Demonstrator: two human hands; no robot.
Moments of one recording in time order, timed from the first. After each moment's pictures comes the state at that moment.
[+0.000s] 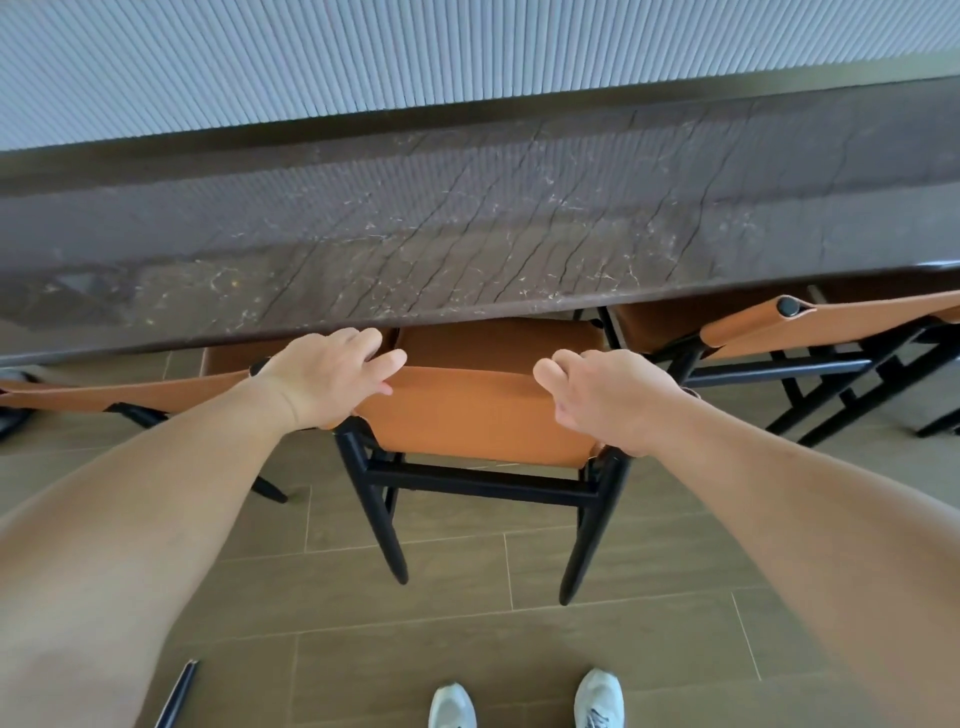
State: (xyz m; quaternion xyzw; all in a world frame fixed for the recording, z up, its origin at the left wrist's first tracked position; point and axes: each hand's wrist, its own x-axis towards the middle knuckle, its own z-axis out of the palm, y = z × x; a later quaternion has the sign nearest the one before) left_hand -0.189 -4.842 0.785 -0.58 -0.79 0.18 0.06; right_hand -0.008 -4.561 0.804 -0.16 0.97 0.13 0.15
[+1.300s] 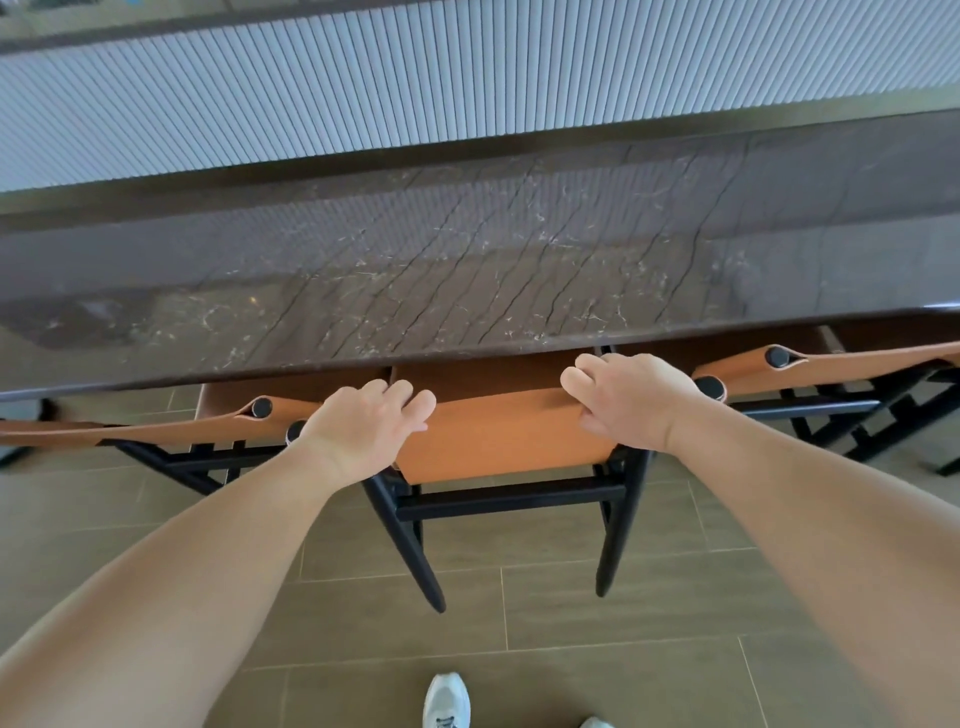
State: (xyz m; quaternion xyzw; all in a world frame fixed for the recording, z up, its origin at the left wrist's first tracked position) left_hand -0.163 -4.776 0.762 -0.53 -0.82 0.20 0.06; right_hand -0.038 -4.471 0.778 -0.11 0.98 0.12 0.11
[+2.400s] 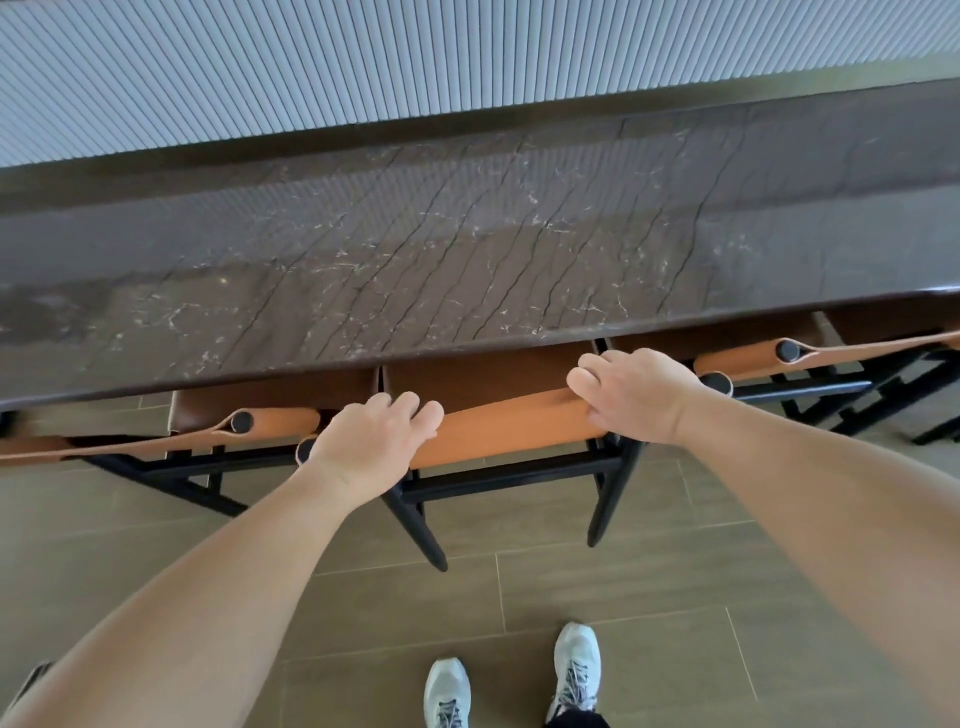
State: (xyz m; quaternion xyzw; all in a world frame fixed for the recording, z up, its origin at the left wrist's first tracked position) left_hand -0.173 -4.765 0.735 -0.53 -0.84 0.13 0.03; right_hand -0.058 -4.455 0.752 -0.15 0.97 0.16 0.11
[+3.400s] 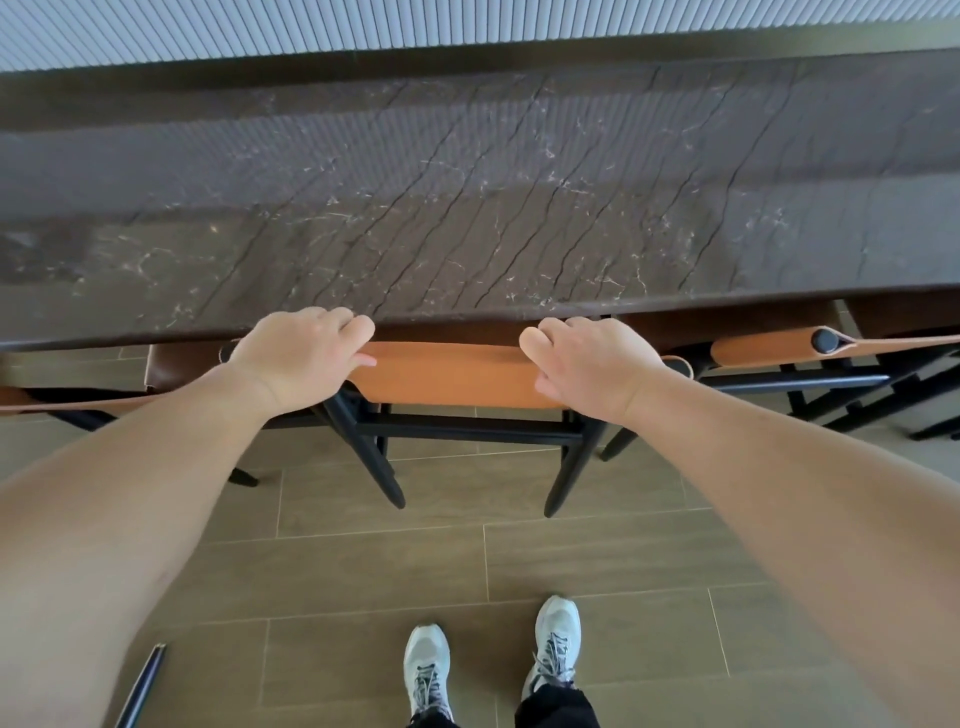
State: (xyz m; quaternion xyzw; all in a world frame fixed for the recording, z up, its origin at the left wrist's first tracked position) left_hand -0.255 -4.791 0.733 -0.51 -0.85 0.13 0.04; right_hand -0.097 -4.495 0.734 -0.13 0.99 0.10 0.03
